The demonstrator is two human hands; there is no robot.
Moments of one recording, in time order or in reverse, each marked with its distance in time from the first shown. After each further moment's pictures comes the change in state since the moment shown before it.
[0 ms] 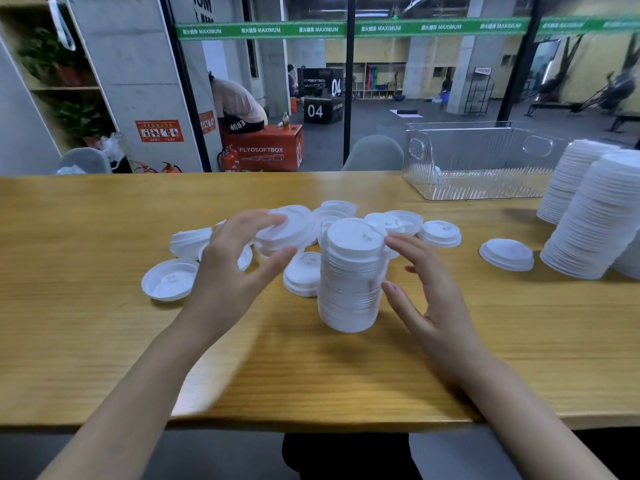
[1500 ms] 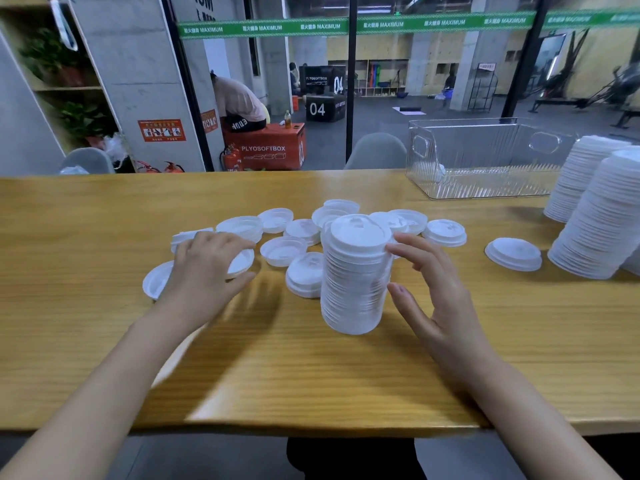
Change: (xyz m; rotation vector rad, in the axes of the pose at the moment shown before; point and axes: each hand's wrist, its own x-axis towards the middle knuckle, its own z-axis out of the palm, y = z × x) left_hand 0.009 -0.070 -0.018 0.634 -0.138 0.000; right_hand 0.000 -0.002 -0.001 -0.052 0.009 -0.022
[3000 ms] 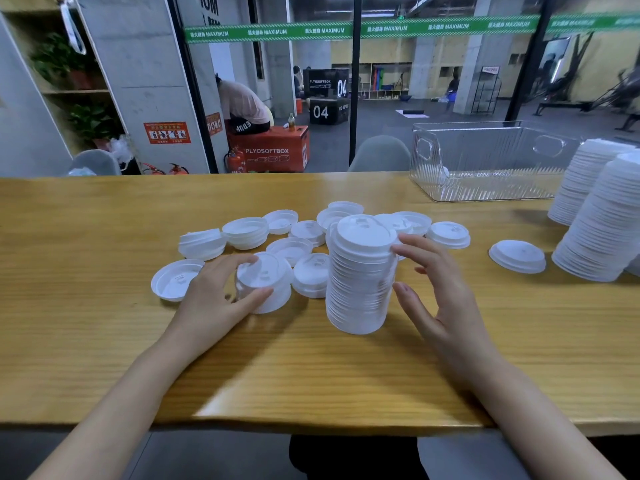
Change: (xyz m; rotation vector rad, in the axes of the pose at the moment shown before) left_hand -0.030 0.016 -0.001 -0.457 0.006 -0.178; right_hand 0.000 -0.001 0.001 0.027 0.002 0.020
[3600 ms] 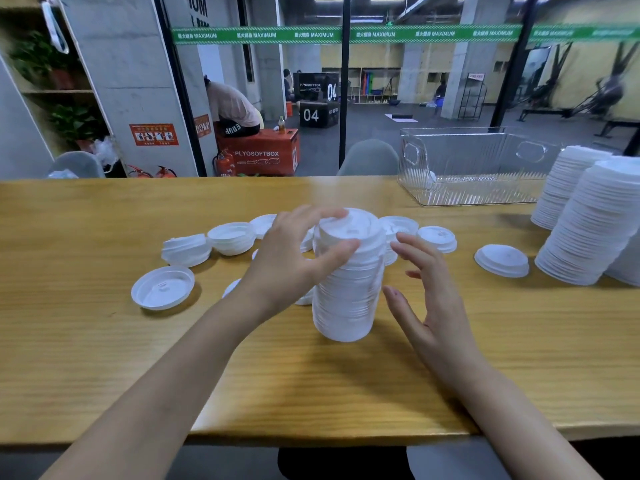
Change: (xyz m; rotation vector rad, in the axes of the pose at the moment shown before) left_hand 0.037 0.113 0.030 -0.236 -0.127 0.206; right_hand 0.000 0.003 0.000 0.012 0.063 -0.006
